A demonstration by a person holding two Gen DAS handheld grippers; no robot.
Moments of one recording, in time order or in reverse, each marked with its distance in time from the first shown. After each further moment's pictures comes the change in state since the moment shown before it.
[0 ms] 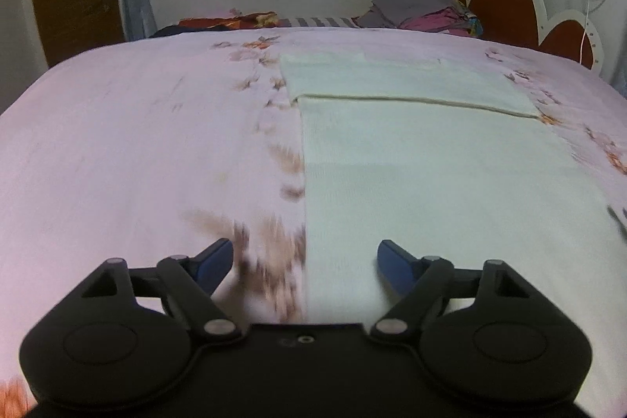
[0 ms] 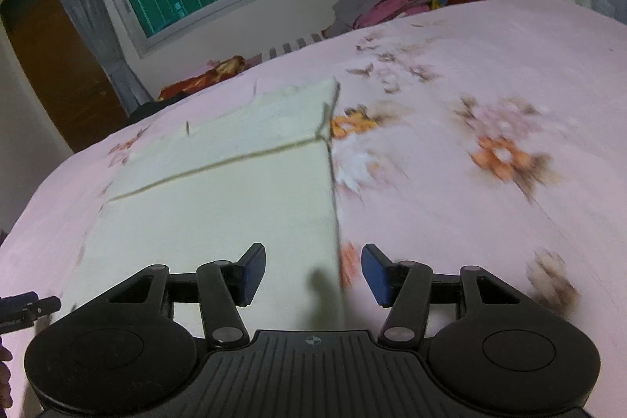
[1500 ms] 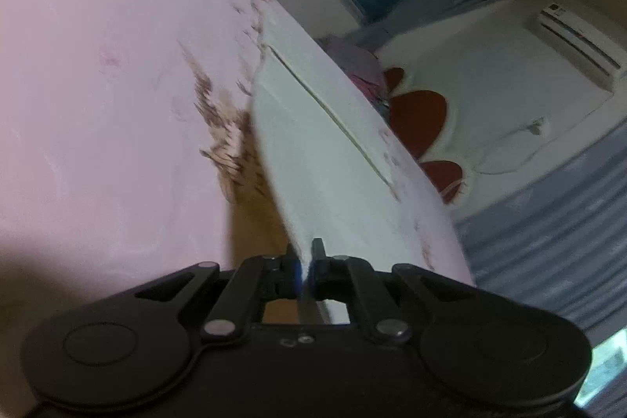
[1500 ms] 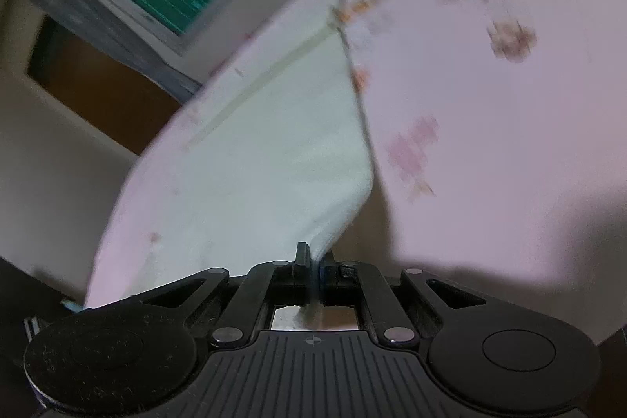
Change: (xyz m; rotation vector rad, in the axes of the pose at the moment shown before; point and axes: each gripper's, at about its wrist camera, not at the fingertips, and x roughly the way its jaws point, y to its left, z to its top) left arm -0.036 0.066 -0.096 -0.633 -0.009 -0.560; right arm -0.077 -0.034 -0.093 0.281 0.123 0.284
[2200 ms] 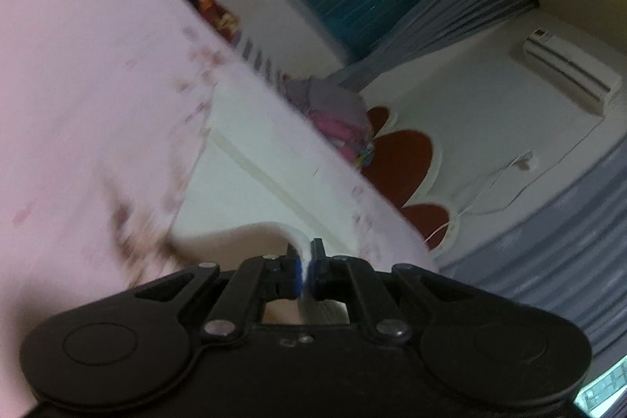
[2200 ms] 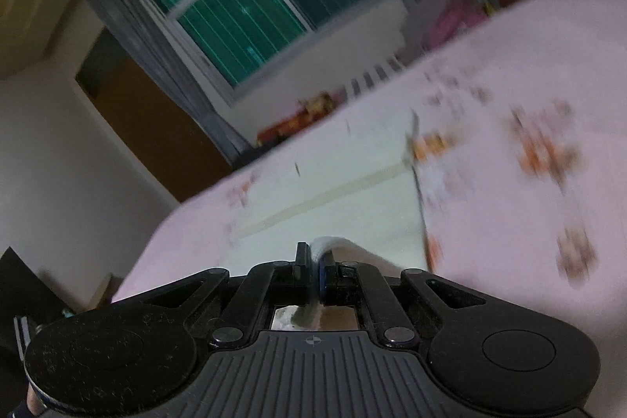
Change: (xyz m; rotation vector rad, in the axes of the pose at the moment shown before) left arm 0.024 -0.076 0.099 0.017 -0.125 -0.056; right arm -0.005 0.066 0.094 -0.186 -0.209 0.070
